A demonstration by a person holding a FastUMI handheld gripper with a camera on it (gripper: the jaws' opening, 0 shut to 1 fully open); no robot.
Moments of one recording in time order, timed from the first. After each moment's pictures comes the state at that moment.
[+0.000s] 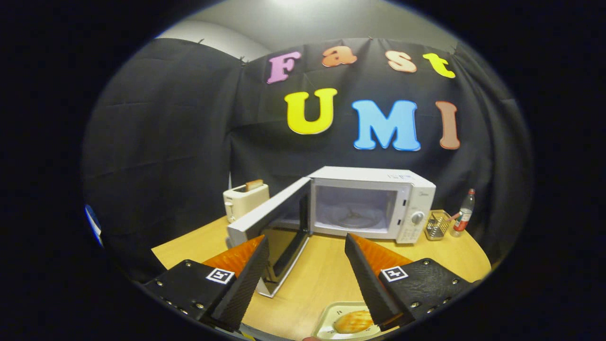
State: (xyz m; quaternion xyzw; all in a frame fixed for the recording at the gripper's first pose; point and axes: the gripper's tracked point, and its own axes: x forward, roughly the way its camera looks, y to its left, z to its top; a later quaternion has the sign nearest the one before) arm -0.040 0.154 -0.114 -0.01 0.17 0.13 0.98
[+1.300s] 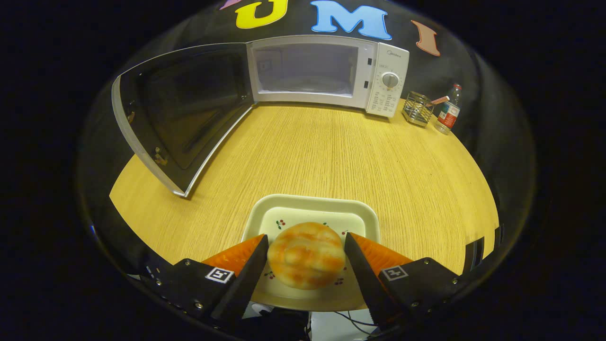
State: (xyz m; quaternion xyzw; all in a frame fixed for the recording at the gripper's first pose) arm -0.105 0.057 -0.316 -0.04 0.49 0.06 0.87
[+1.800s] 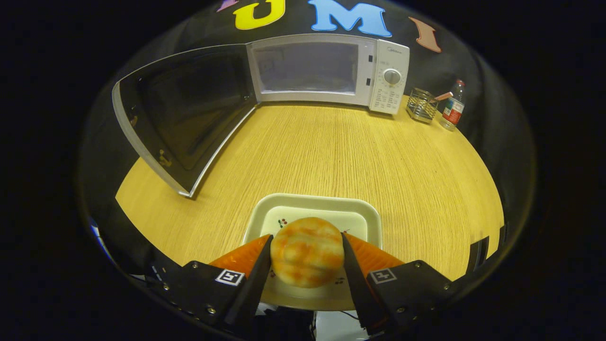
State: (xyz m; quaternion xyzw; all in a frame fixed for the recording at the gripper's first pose) arm -0.099 0.057 -0.309 0.00 0.48 0.07 0.87
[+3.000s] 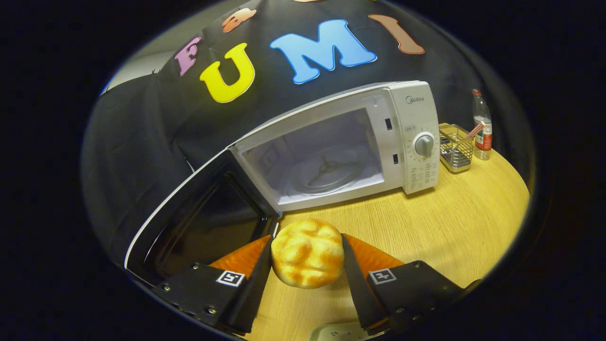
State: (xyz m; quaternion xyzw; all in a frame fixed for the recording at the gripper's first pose) arm 0.116 0.105 -0.222 0.19 0.31 0.10 0.93
